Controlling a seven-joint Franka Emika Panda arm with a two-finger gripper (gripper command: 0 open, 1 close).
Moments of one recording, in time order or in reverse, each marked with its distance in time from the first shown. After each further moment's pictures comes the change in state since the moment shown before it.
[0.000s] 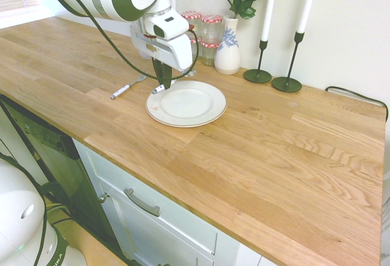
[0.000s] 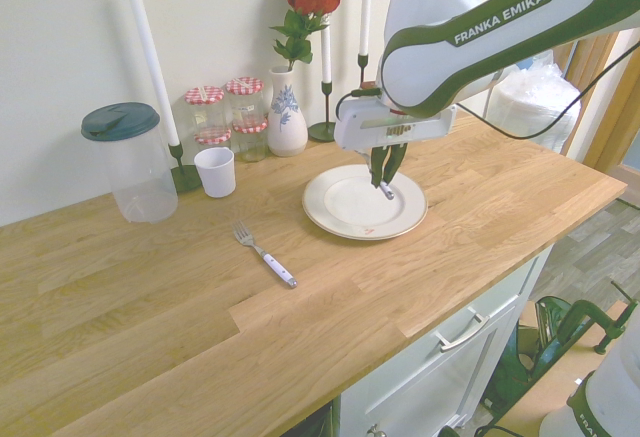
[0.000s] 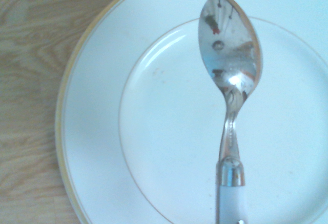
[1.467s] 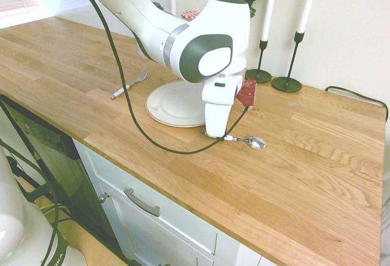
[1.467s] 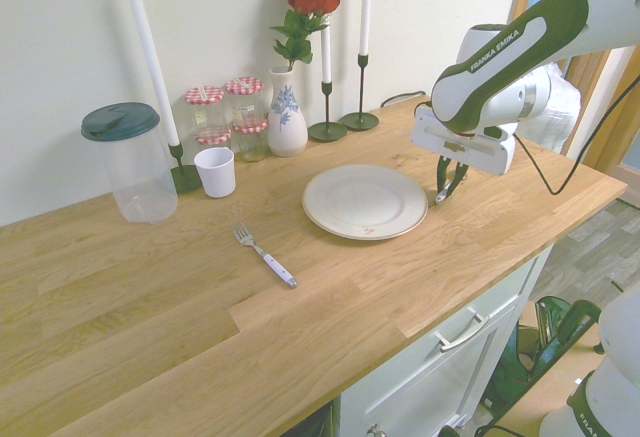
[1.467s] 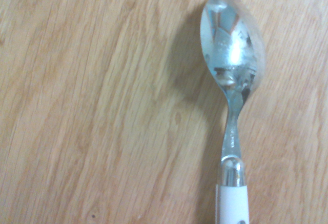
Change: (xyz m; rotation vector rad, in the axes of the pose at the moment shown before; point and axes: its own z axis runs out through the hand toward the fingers) arm 0.149 0.122 0.085 -0.079 0.011 1.094
